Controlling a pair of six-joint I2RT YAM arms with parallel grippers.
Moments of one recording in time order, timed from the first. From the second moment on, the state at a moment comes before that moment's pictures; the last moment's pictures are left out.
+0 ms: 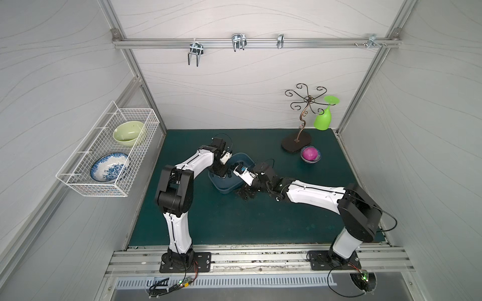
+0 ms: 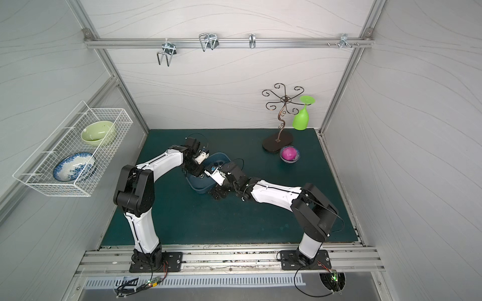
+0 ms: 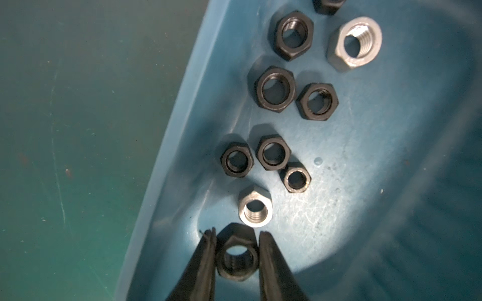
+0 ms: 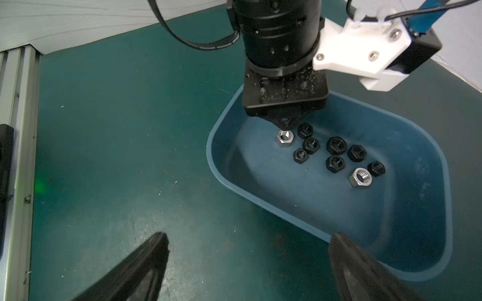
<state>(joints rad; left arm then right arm) -0.26 1.93 1.42 -0.79 0.02 0.26 0.95 1.69 1.06 0.04 -0.18 -0.15</state>
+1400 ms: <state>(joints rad) -0.24 1.99 1.42 -0.78 -0.03 0.18 0.95 1.69 1.06 0.05 -0.18 -0.19</state>
